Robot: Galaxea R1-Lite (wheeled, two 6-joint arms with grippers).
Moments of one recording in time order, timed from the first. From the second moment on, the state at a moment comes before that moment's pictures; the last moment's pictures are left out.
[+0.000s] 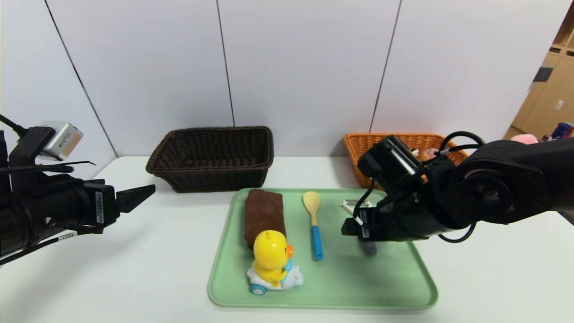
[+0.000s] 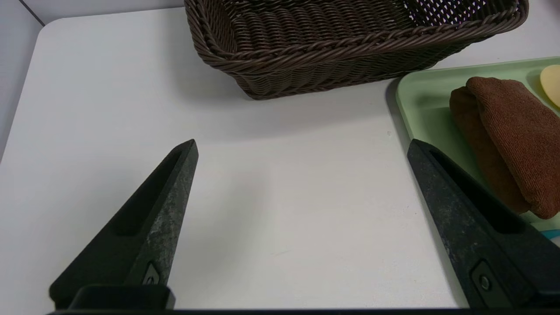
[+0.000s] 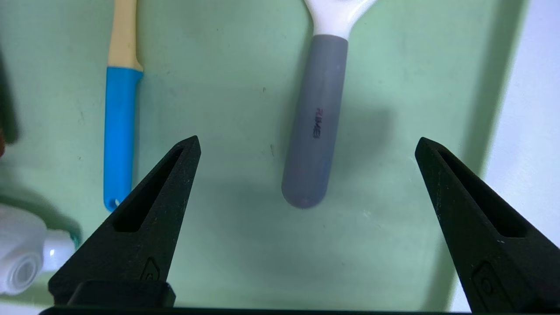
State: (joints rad) left arm -0.09 1.26 -0.63 -0.29 -0.06 0.00; right arm 0.64 1.84 -1.21 0.40 -0.24 0.49
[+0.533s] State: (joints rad) left arm -0.09 1.26 -0.62 -0.29 -0.06 0.00; right arm 0.63 1.89 -1.14 0.27 -0.24 0.48
